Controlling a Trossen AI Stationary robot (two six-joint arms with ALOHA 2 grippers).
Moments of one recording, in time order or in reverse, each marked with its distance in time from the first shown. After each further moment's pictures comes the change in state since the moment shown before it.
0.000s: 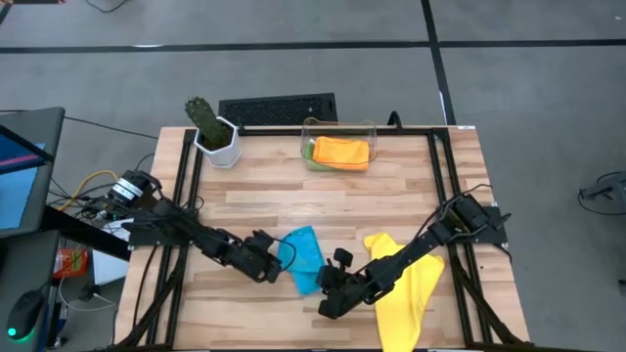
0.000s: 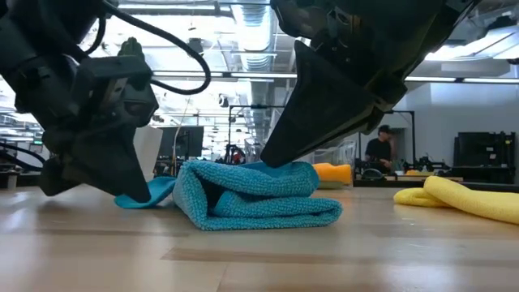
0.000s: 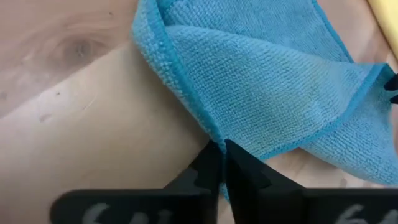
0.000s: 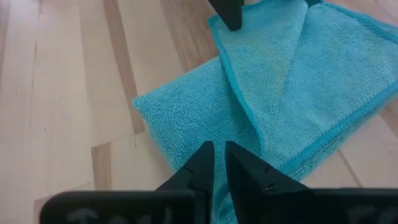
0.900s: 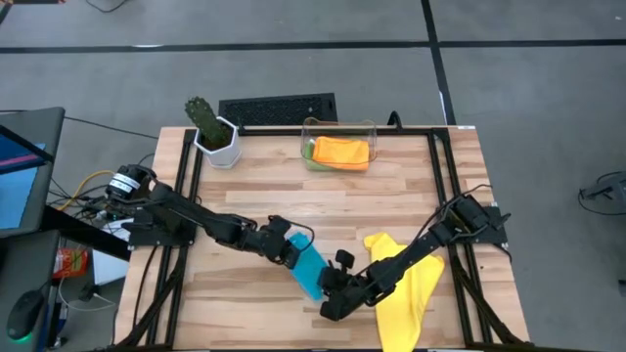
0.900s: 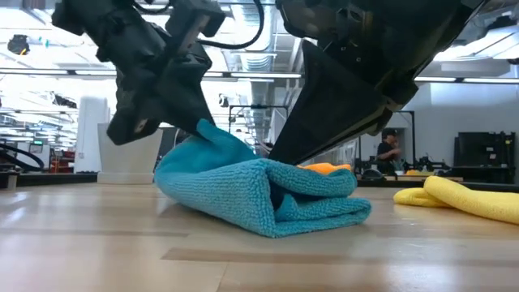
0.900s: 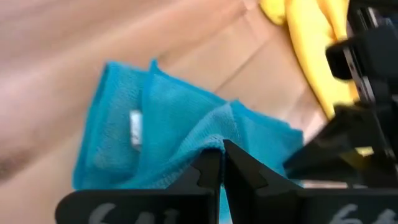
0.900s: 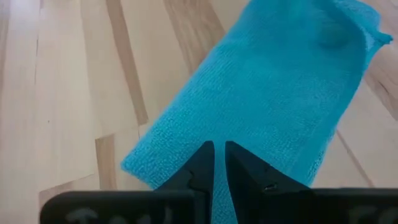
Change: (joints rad) left arm 0.172 -0.062 0.239 -0.198 0.096 0.091; right arm 0.009 0.000 0.000 -0.018 -0.003 0.024
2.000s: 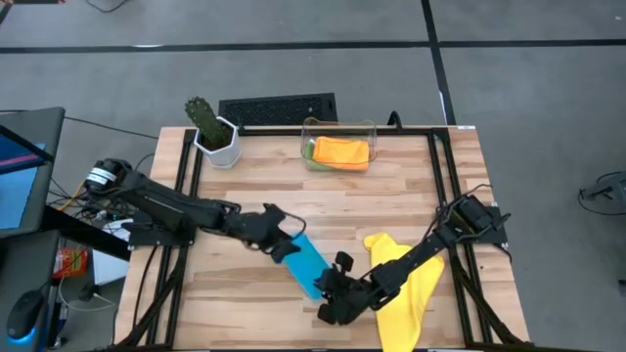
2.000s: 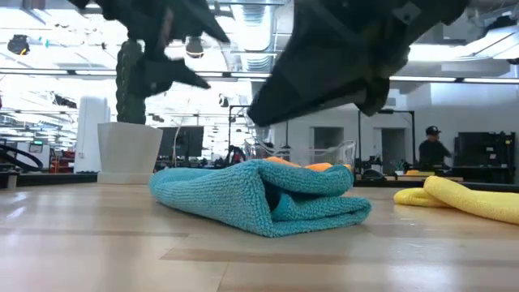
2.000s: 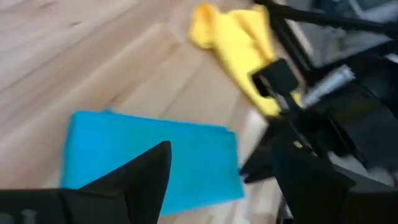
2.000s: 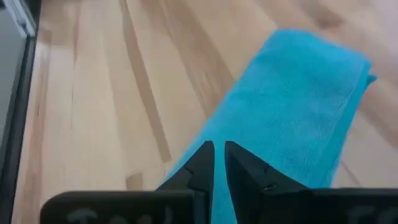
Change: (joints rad) left arm 0.061 -0.221 0.002 -0.045 0.121 0.199; right arm 0.031 -0.017 0.003 0.093 0.108 0.013
